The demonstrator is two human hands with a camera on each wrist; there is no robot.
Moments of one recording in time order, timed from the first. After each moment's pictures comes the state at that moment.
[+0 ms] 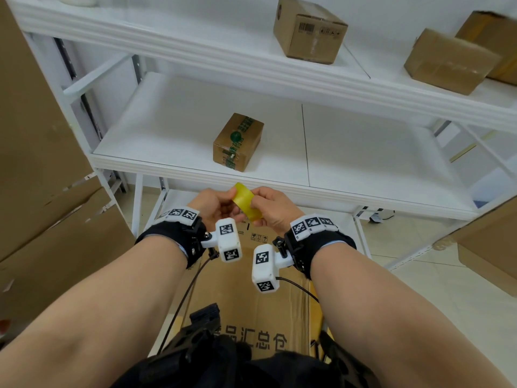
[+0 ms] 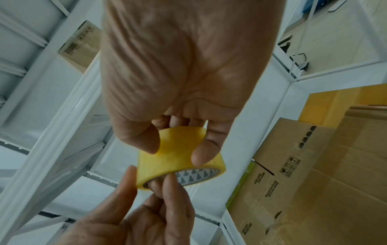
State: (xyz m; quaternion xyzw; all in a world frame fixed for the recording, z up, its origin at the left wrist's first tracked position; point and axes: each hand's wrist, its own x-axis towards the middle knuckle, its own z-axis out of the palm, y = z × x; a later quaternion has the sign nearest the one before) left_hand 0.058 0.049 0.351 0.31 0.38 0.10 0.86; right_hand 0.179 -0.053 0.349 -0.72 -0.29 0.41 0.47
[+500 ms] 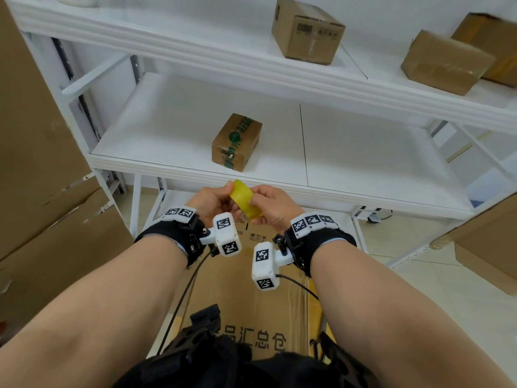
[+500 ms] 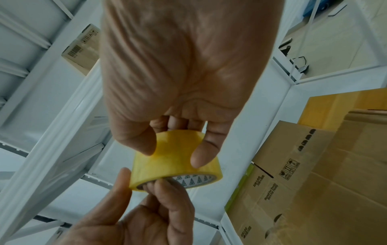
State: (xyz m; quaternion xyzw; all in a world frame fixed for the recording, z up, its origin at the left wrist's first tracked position) left_hand 0.057 0.049 0.352 0.30 0.36 0.09 0.88; right_hand 0.180 -0.055 0.356 -0.72 -0.29 0.41 0.48
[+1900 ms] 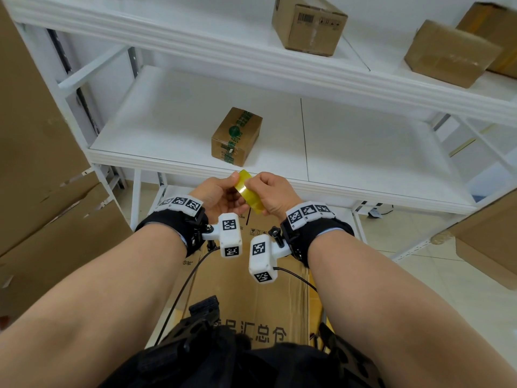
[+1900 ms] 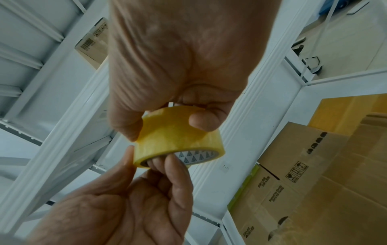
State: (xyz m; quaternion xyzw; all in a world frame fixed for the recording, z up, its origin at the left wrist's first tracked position) left_hand 0.064 0.050 0.358 0.35 0.34 0.09 0.87; right_hand 0.176 -0.052 0.376 -0.77 -0.31 0.33 0.46
